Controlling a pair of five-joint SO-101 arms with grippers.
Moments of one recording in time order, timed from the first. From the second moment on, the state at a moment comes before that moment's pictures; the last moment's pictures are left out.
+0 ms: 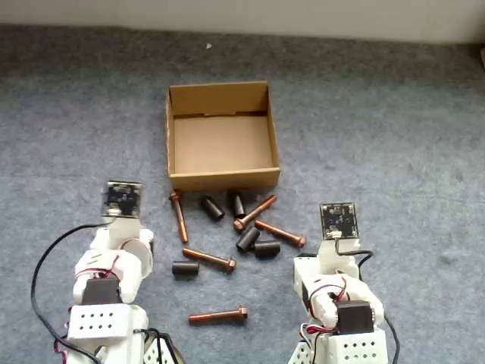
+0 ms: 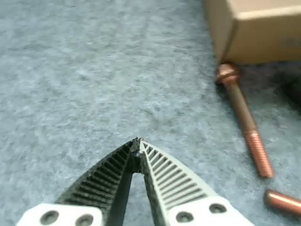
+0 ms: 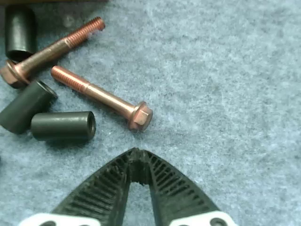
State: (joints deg) left arm -12.2 -80.7 95.3 43.6 -0.7; right arm -9.1 -104.6 95.9 71.2 2.0
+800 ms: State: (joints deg) left arm -18.3 -80.7 94.8 47.3 -12.1; right arm -11.7 -98.0 72.6 66.2 17.1
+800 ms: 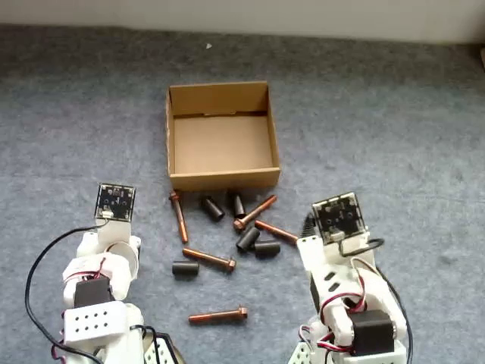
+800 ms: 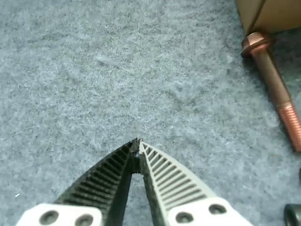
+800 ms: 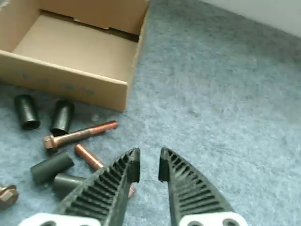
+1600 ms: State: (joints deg) left arm -18.3 -80.7 94.8 47.3 -12.2; right arm -33.8 -8.3 21.7 66.2 2.4
